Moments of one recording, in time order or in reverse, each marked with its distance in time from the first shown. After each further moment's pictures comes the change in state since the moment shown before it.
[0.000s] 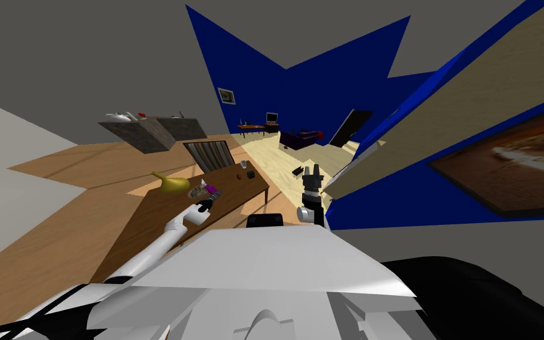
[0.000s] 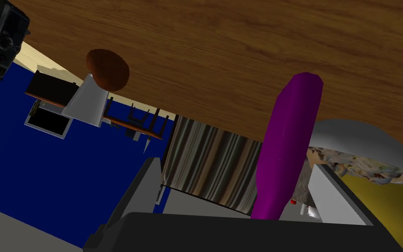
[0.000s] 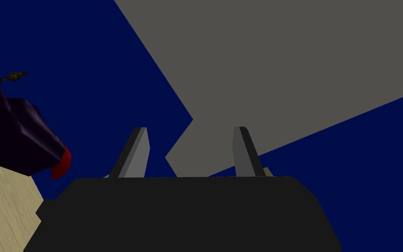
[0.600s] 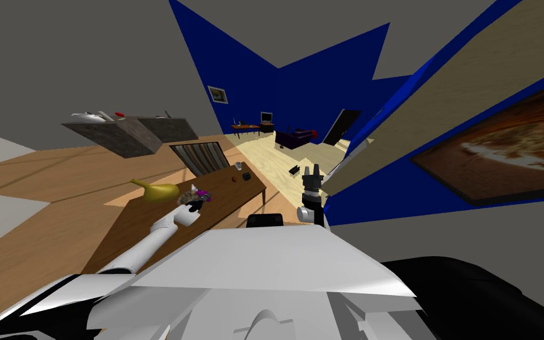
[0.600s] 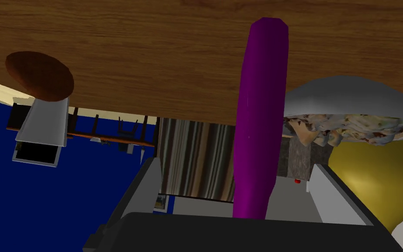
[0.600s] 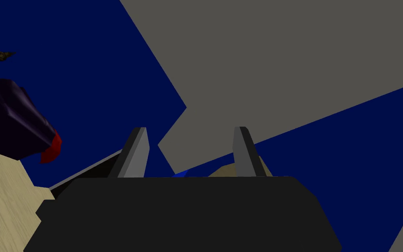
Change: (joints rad) left arm -0.067 0.069 0.026 0.221 -0.019 -0.017 -0.065; right arm 0.000 0.000 0.000 0.000 0.000 0.000 0.000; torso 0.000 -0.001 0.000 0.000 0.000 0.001
